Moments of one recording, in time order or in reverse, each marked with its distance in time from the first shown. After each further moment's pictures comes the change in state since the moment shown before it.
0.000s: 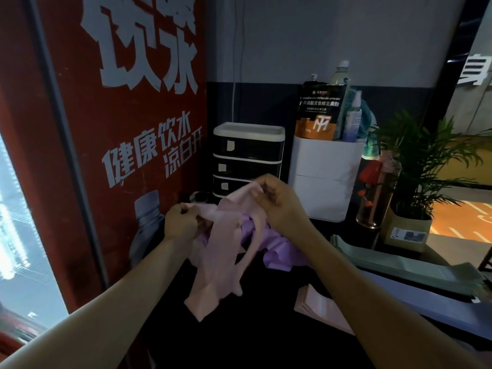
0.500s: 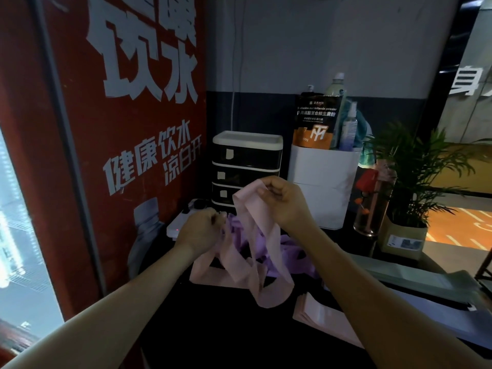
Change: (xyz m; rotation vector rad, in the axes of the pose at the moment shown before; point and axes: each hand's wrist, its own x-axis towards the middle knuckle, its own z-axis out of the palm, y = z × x) left_hand -0.006 0.008 0.010 0.871 -0.338 0.433; right_hand 0.009 -0.008 -0.013 -0.005 0.070 0.064
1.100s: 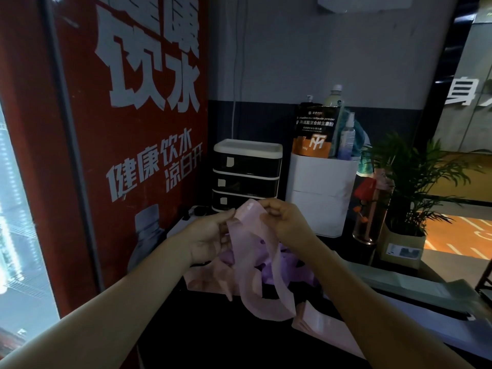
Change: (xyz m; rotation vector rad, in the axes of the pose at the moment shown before) left_hand -0.010 0.042 -0.016 -1.158 -0.385 -0.520; right_hand -0.010 0.013 -0.004 -0.014 -0.123 0.130
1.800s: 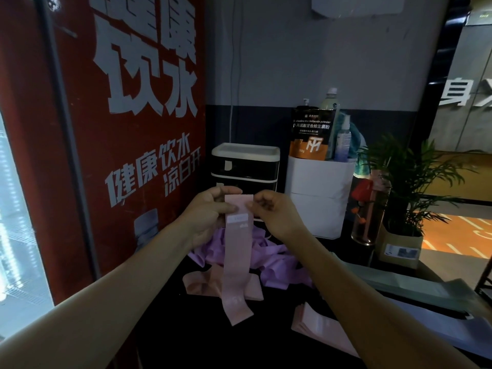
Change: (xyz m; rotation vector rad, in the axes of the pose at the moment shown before) left_hand -0.010 0.028 0.014 0.215 -0.026 0.431; right_hand 0.012 -0.022 0.008 0.039 0.092 -0.022
